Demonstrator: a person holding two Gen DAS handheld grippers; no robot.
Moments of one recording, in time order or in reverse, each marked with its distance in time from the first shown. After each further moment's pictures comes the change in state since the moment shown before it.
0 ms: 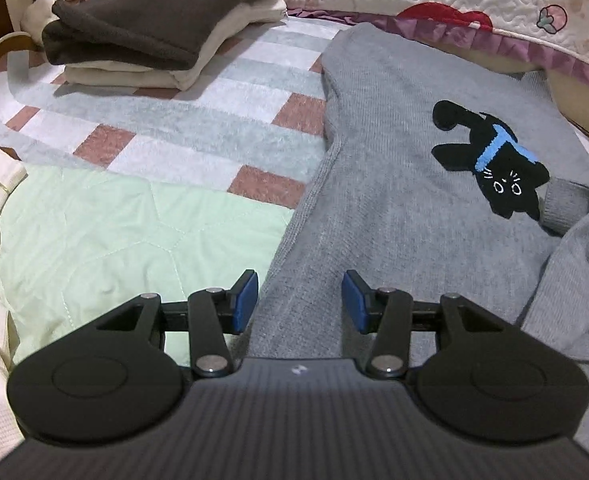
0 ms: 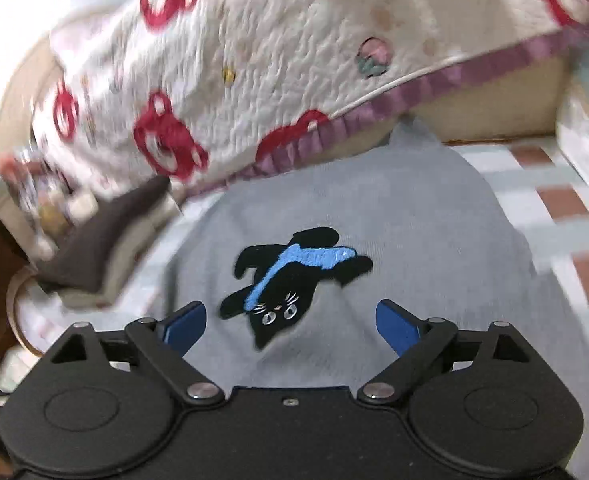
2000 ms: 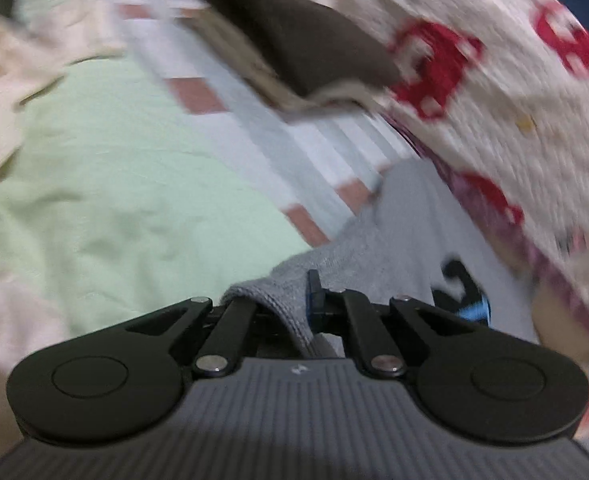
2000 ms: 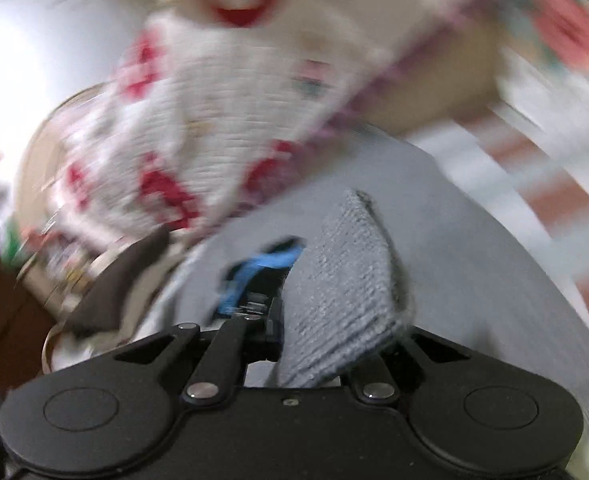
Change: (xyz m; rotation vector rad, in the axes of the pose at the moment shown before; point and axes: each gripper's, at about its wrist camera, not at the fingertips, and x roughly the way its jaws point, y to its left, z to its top) left arm -0.011 0.067 -0.051 -0.687 -0.246 -0.114; right arm -0.070 -0.052 -0.087 0.151 -0.294 0.208
